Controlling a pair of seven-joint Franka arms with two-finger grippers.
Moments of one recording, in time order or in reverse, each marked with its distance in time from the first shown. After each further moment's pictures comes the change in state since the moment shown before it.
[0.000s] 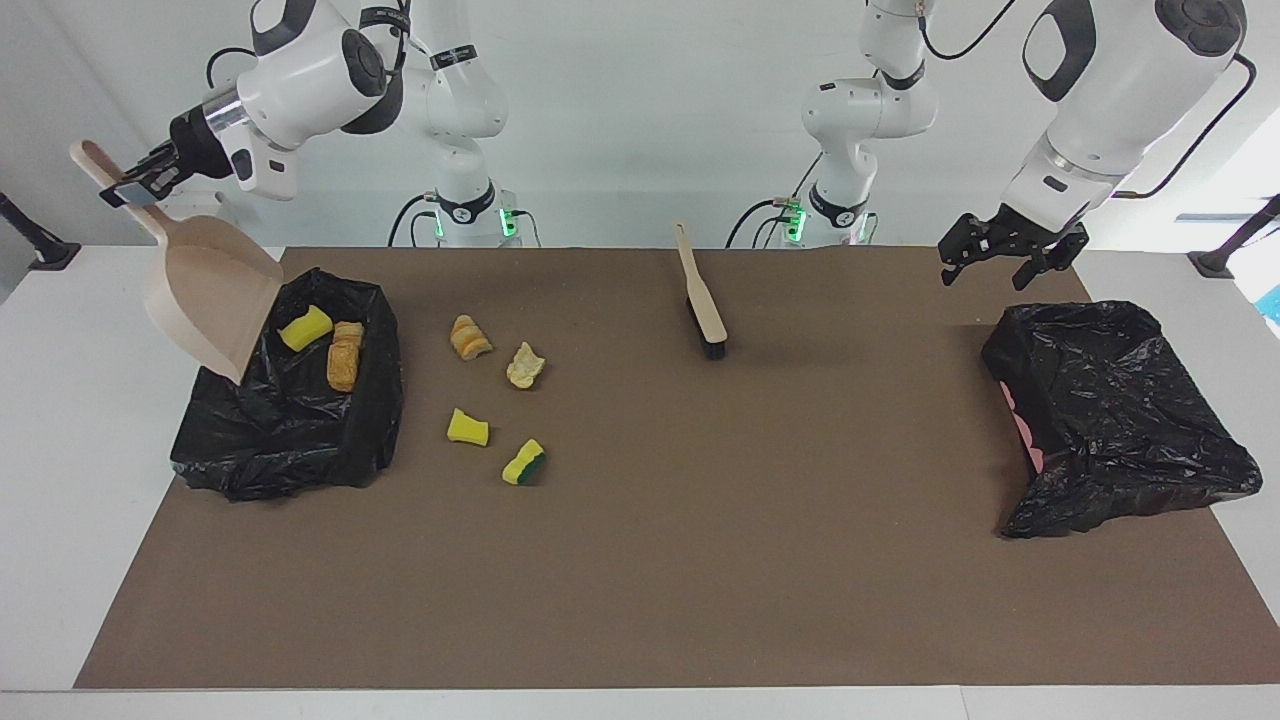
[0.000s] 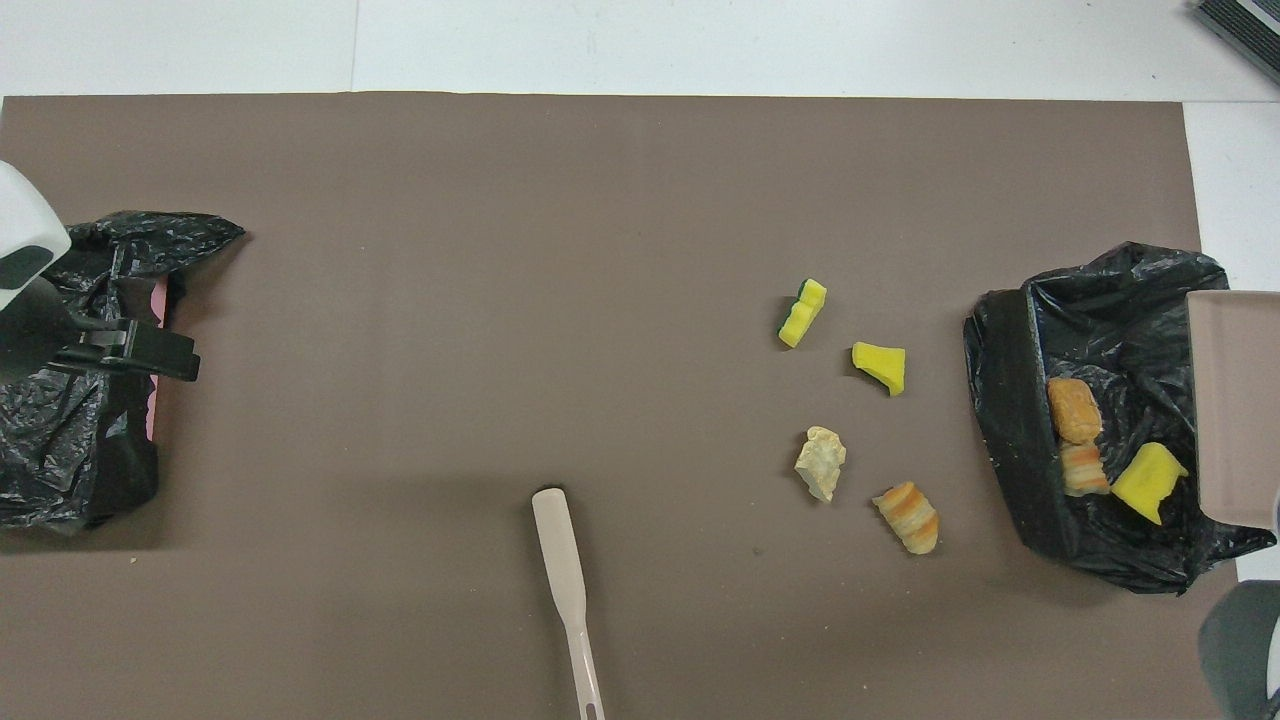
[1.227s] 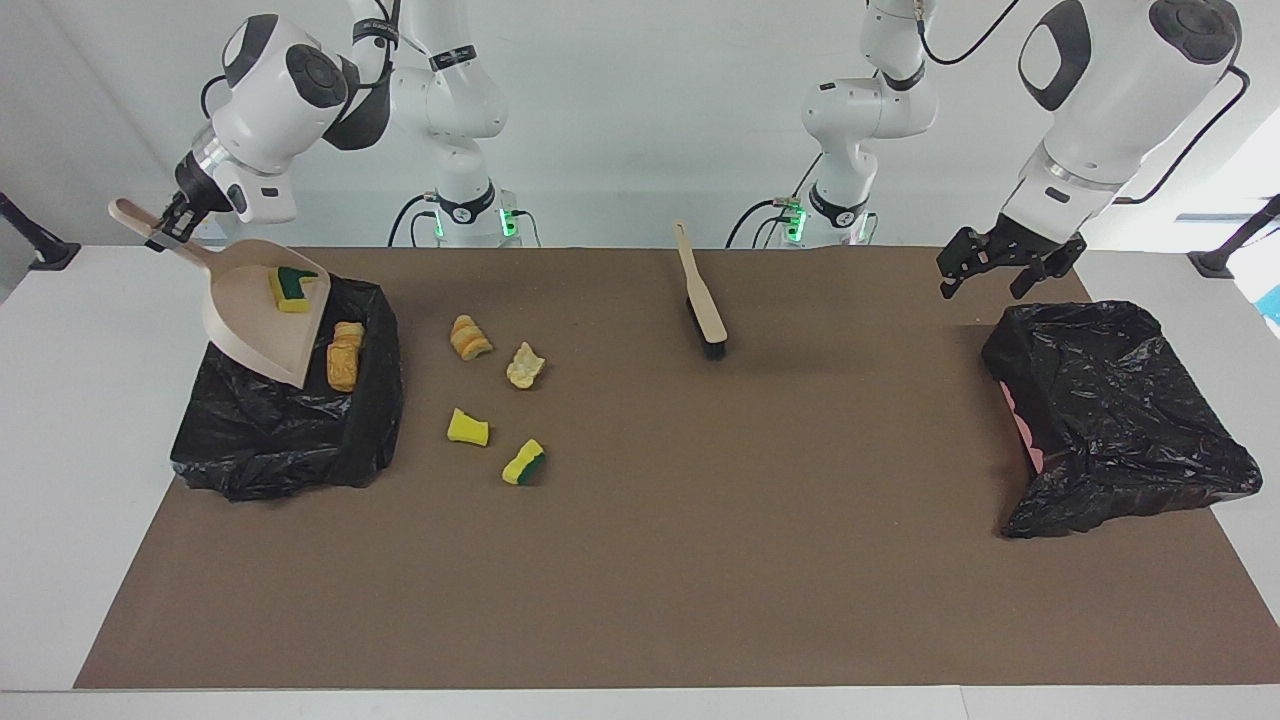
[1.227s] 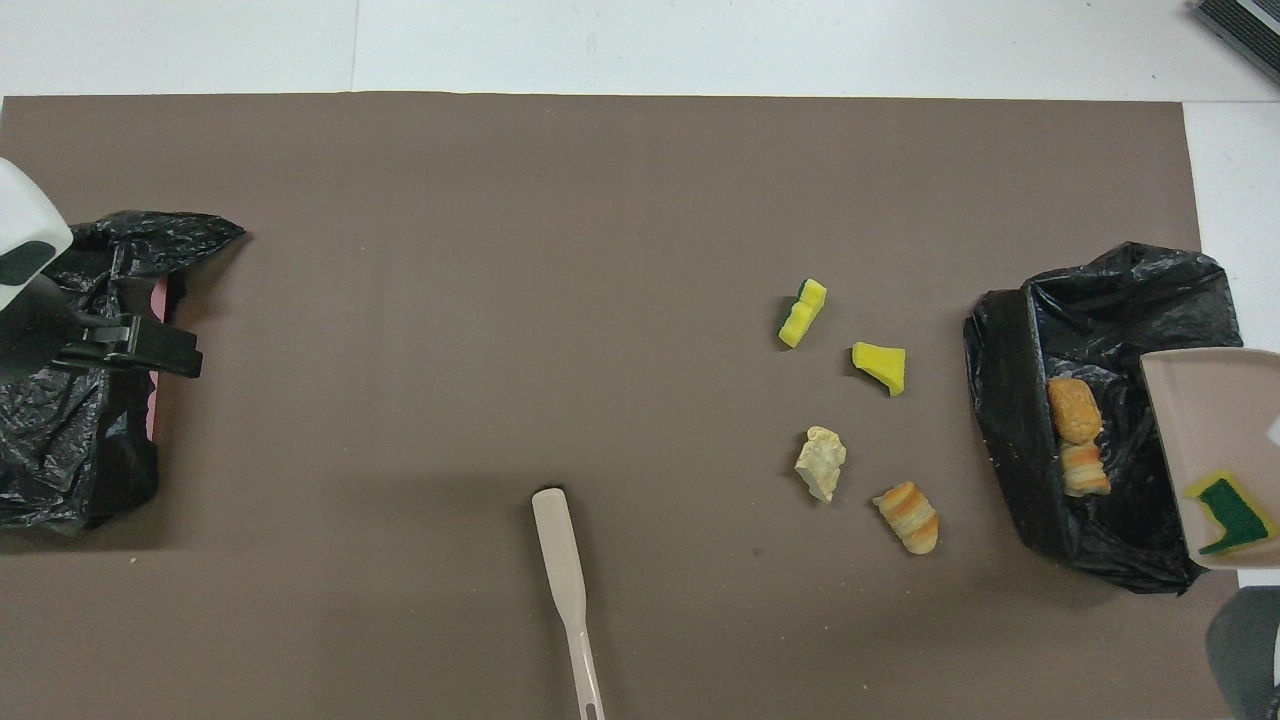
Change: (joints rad) left arm -0.001 0.000 -0.001 0.000 0.000 0.002 -0.015; right arm -0.012 0.001 -0.075 -0.103 -0.025 0.125 -0.150
